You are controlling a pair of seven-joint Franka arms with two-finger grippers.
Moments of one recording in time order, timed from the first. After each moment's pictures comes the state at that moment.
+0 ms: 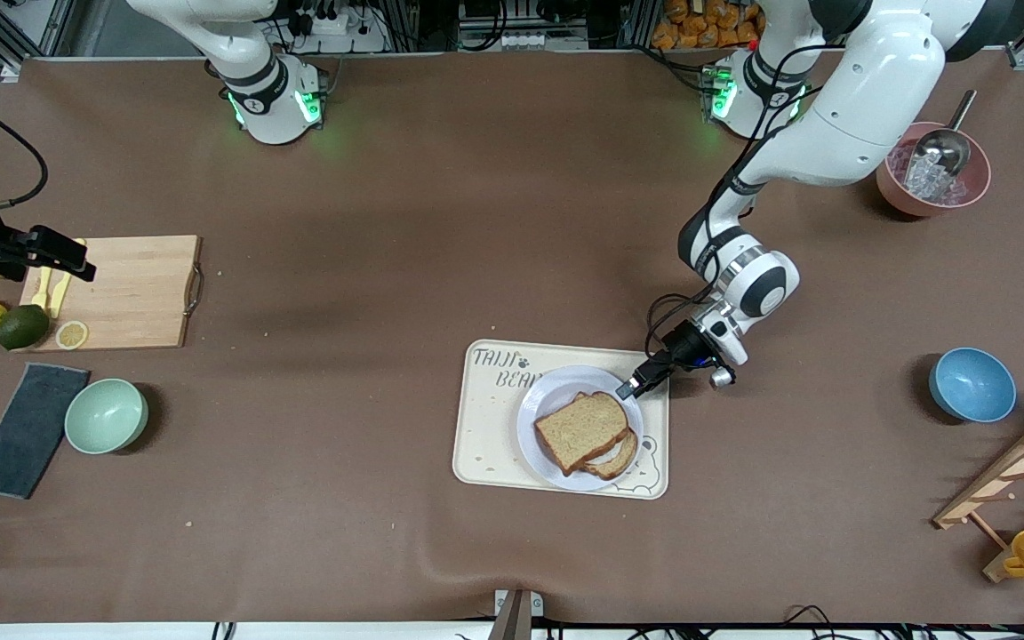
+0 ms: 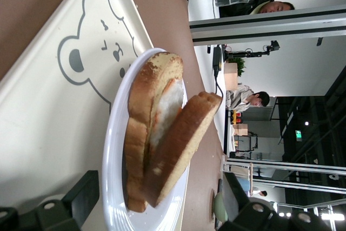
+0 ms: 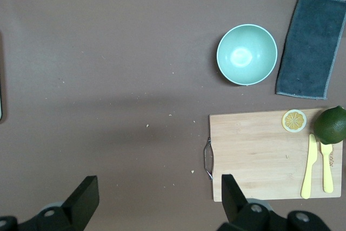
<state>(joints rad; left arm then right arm) -0.14 0.70 -0.23 -1.96 -2.34 2.34 1.37 -0.05 0.02 -0.05 -1.69 0.04 1.70 -0.07</state>
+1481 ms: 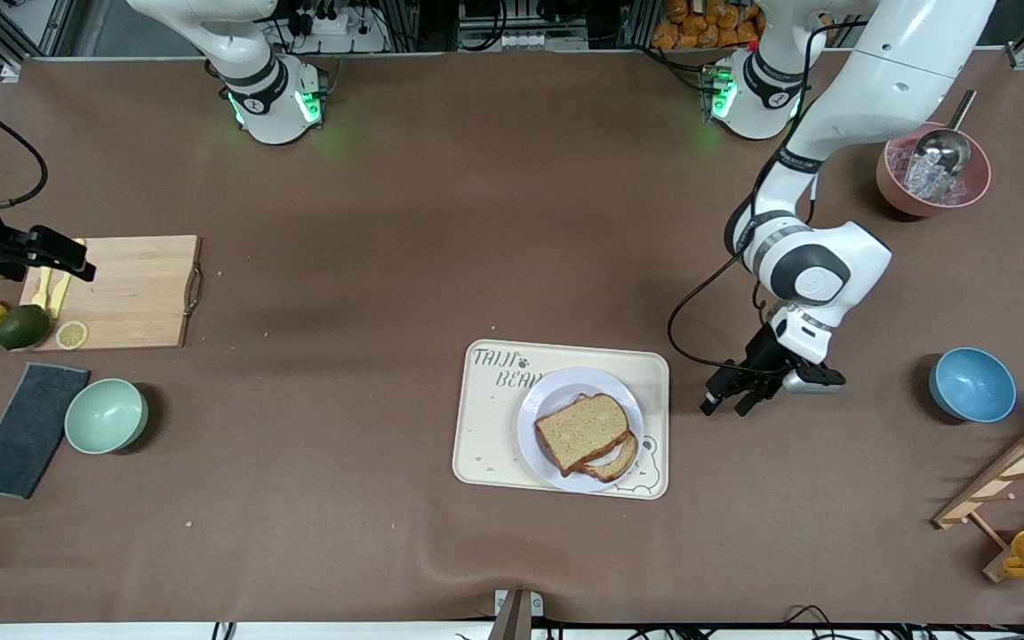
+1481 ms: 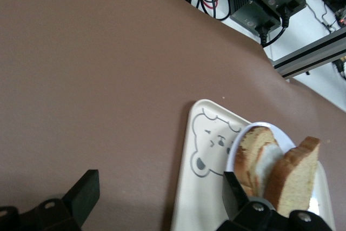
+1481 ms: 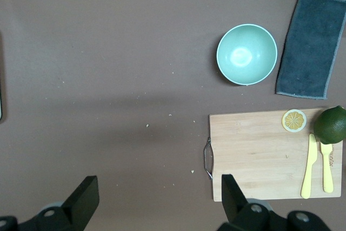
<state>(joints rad) -0.08 0.53 -0.22 -1.94 -1.82 2.95 1.29 -0.05 0.02 -0.05 -1.69 0.04 1.70 -0.07</state>
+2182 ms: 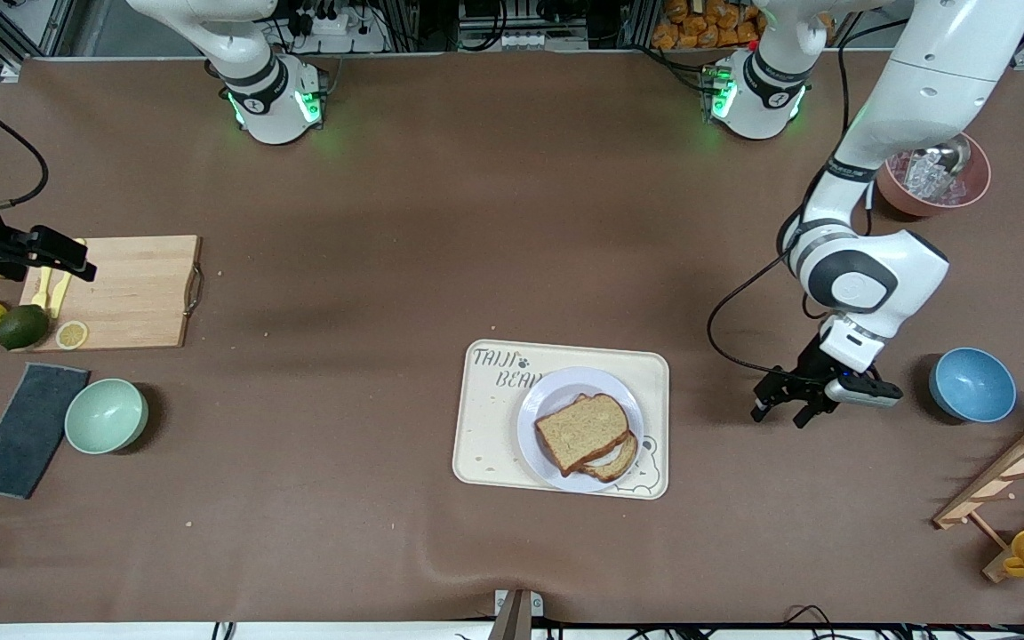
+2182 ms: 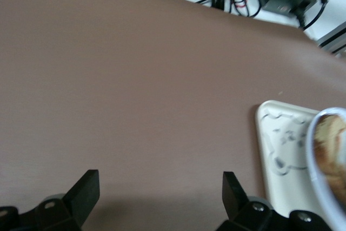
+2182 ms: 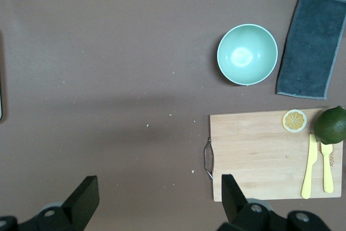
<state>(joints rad) 0.05 0.53 -0.21 -1.98 -1.46 2.95 1.29 -0.05 0.02 -0.05 -1.69 0.04 1.70 -0.07</state>
